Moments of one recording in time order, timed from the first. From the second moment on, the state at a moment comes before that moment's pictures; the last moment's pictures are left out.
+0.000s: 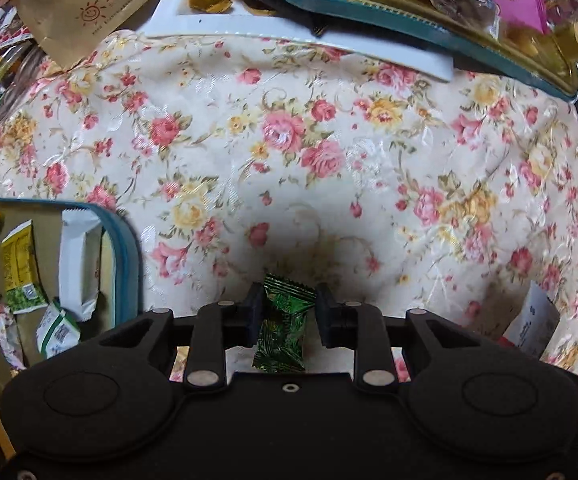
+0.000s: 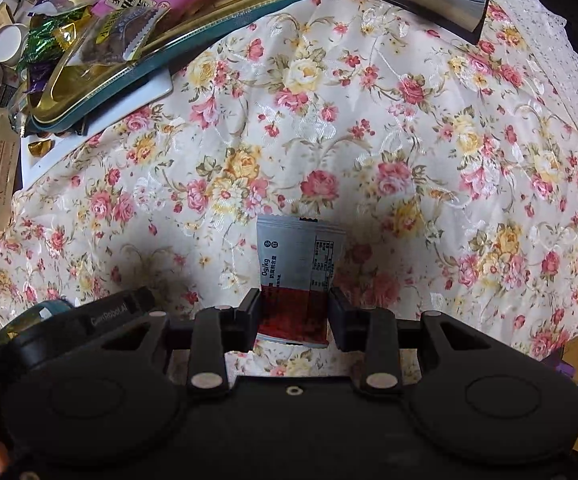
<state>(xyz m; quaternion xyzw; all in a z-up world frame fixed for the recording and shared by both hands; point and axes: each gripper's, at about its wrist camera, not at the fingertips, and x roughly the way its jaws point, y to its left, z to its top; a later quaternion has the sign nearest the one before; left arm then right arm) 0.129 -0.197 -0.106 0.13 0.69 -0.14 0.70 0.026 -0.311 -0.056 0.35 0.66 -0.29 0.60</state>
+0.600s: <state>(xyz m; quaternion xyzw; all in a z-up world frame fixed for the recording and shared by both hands) 0.057 -0.132 -0.102 0.08 0.68 -0.16 0.71 -0.027 -0.277 -0.024 0.36 0.63 -0.30 0.62</state>
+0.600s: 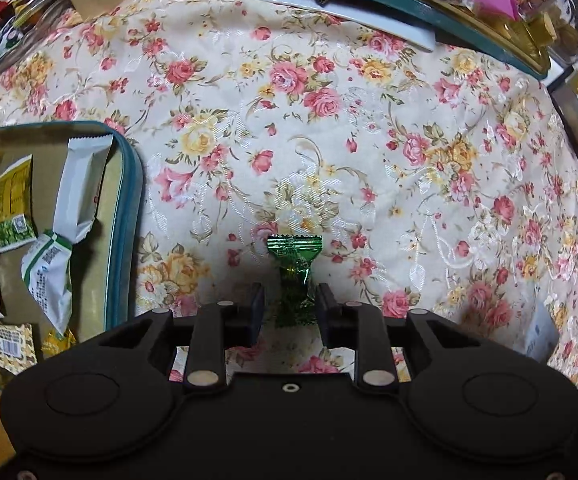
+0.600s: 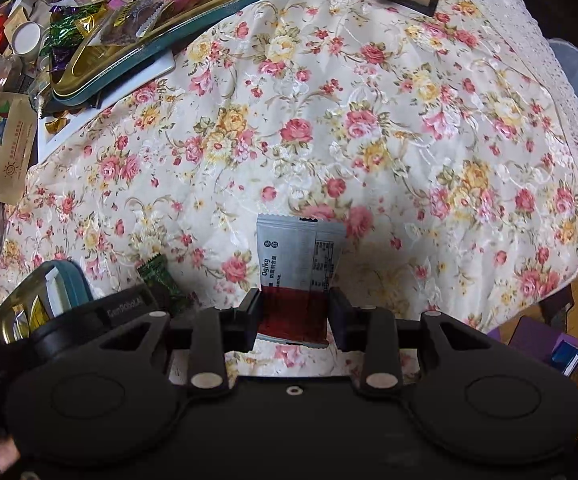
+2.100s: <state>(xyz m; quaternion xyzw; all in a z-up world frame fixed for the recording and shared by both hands) 0.044 -0.139 -0.089 0.08 0.68 -0.14 0.71 -0.060 -0.262 0.000 0.38 0.61 -0.30 0.62</state>
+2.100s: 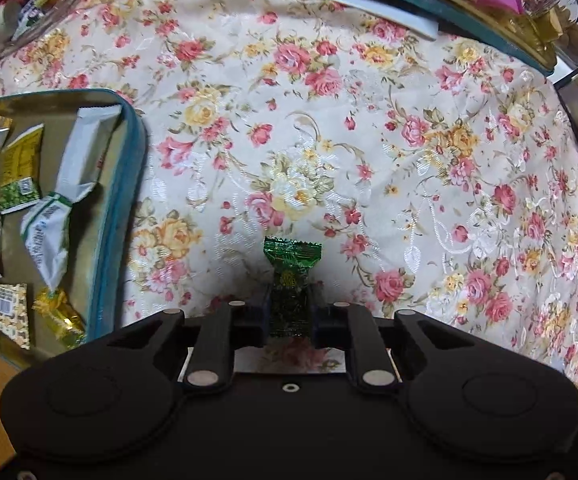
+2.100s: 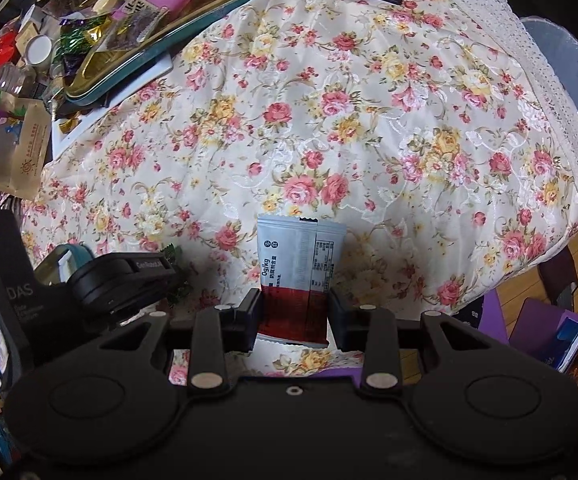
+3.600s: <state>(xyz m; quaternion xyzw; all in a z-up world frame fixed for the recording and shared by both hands) 0.133 0.148 -0.020 -0.02 0.62 0.07 0.78 0.063 -0.044 0.012 0.28 0.59 -0.09 0.75</state>
